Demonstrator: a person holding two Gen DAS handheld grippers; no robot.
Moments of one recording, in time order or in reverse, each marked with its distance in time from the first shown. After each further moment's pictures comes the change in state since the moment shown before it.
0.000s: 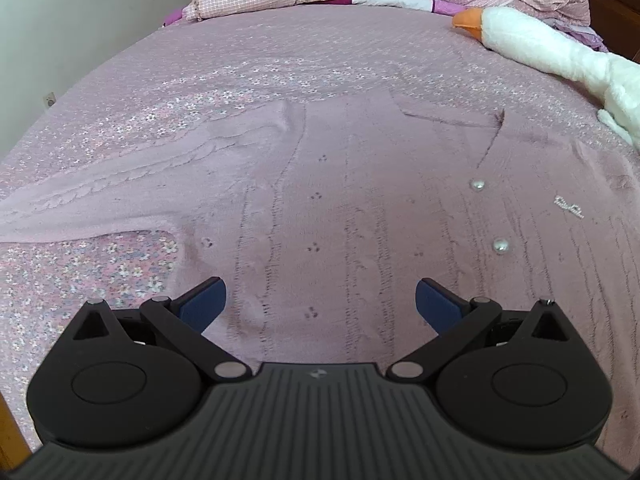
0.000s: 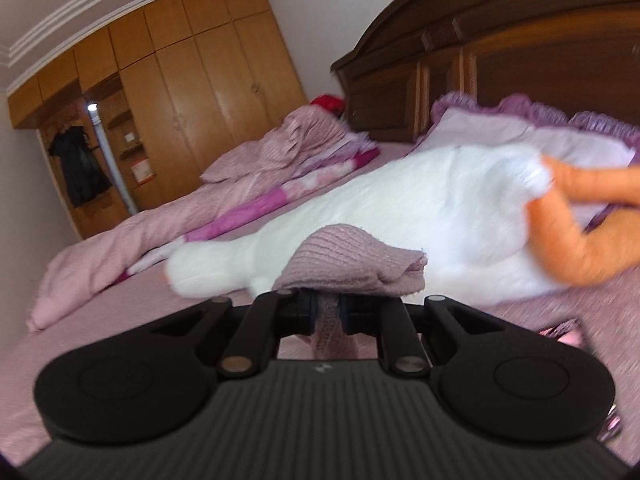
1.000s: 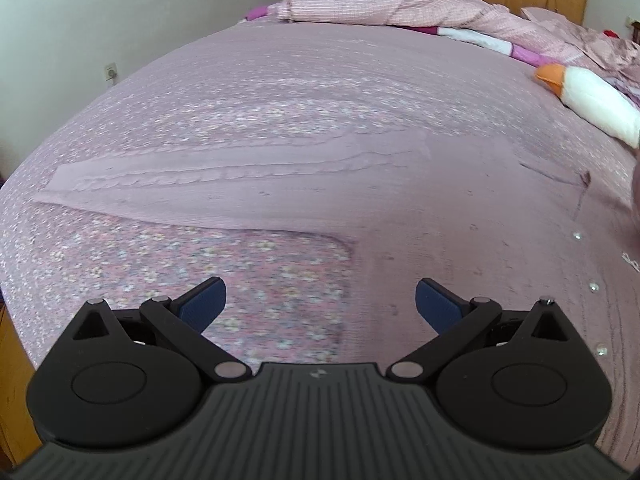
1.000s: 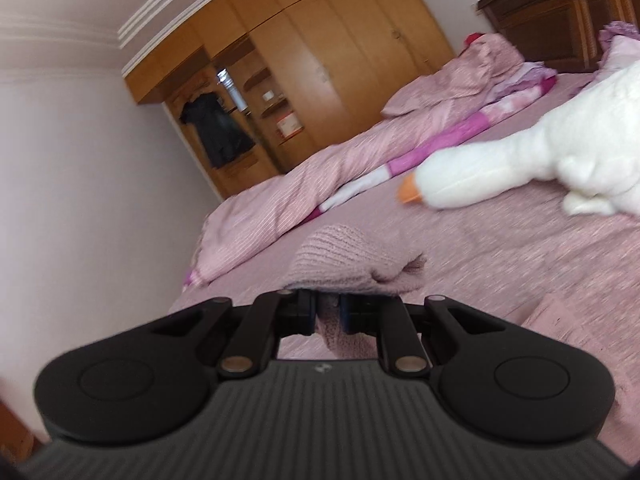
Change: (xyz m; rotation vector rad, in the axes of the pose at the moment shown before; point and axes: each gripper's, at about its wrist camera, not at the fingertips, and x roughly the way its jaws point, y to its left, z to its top) left arm -0.021 0.126 -0.005 -0.182 -0.045 0.095; right arm -0.023 0.284 -0.108 0.030 0.131 0.416
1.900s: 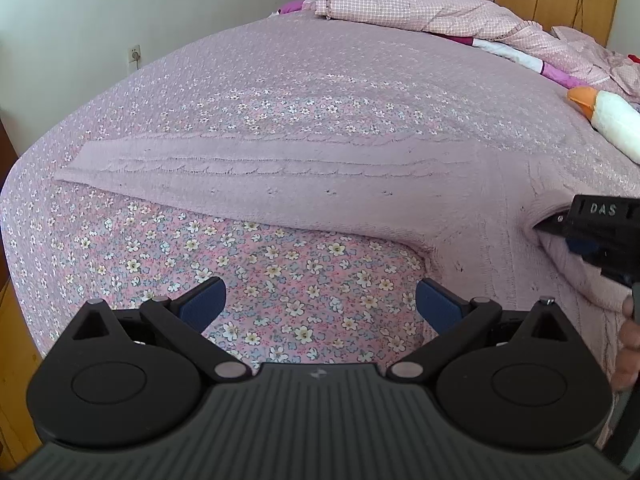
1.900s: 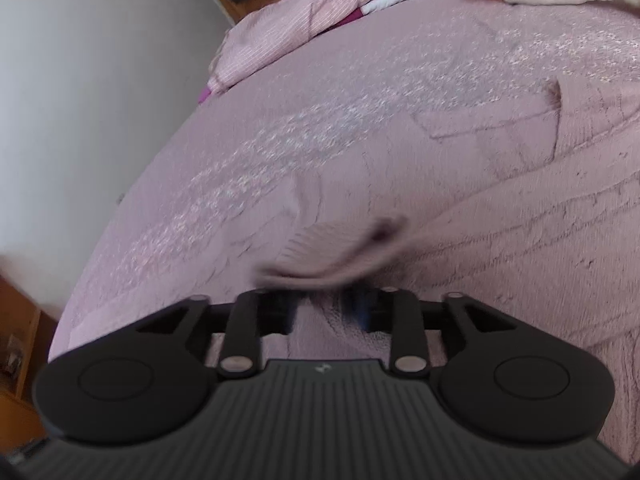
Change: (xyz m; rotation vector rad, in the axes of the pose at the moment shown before) left arm 0.015 0.046 -0.001 -0.079 0.002 0.026; right arm 0.061 0.067 -0.161 -0.065 0.485 0.051
